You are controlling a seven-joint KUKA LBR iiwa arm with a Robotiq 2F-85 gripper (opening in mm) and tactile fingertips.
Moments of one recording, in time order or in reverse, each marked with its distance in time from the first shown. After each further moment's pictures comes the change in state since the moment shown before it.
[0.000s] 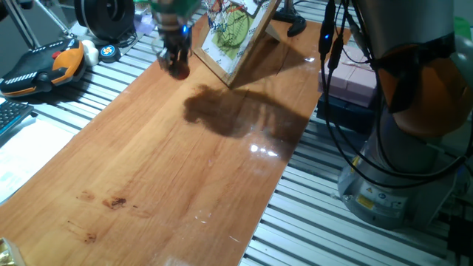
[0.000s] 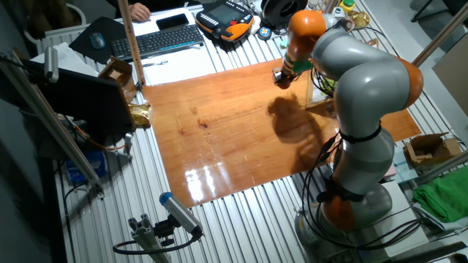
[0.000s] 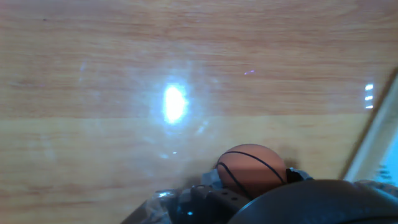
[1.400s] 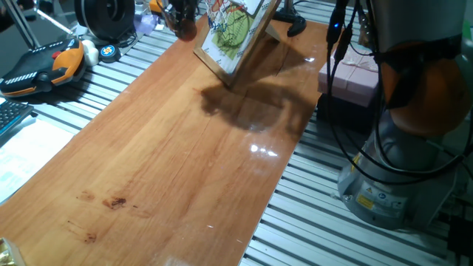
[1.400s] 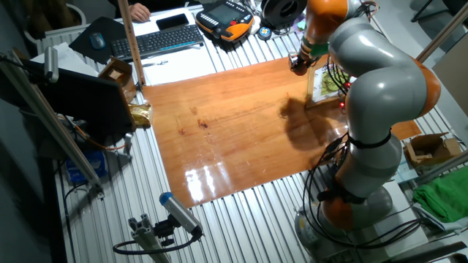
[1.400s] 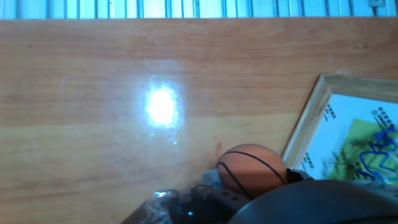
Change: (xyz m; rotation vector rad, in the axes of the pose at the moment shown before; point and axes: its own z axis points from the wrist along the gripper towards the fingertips) arm 0.001 -0.048 -0.084 0.030 0.011 0.053
